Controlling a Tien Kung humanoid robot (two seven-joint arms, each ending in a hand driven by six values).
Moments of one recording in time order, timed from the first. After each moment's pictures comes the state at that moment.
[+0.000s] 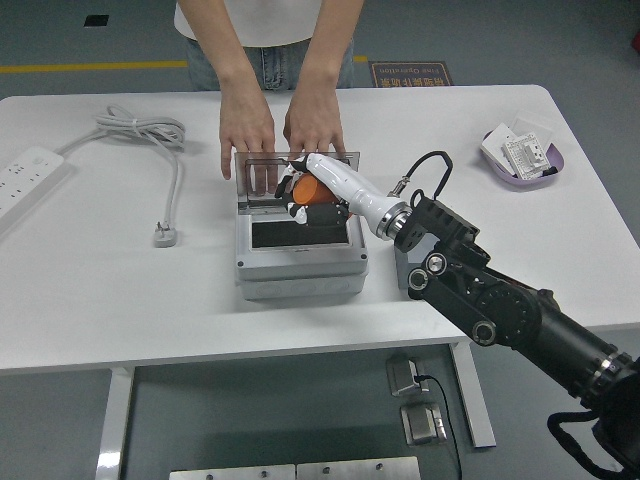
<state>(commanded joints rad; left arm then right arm) 0.01 0.13 -1.86 -0.18 1.89 -0.09 0.33 0.67 -0.07 0.78 0.99 -1.69 -0.07 0.17</state>
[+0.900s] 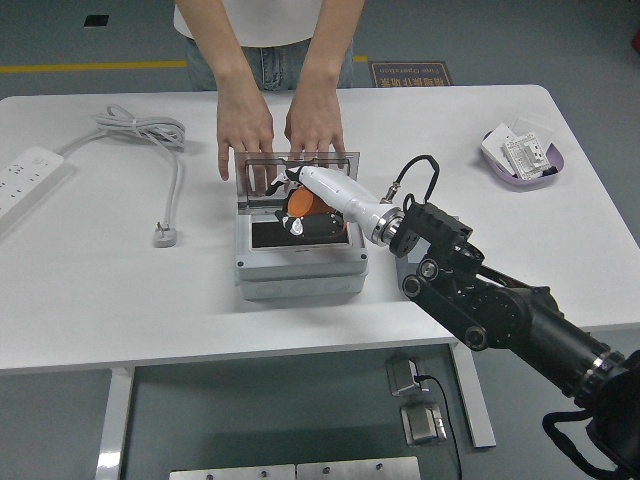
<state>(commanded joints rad) 0.01 0.13 -1.86 -0.18 1.90 -0.09 0.33 0.67 -0.05 0.76 0.95 -1.79 -0.06 0.17</state>
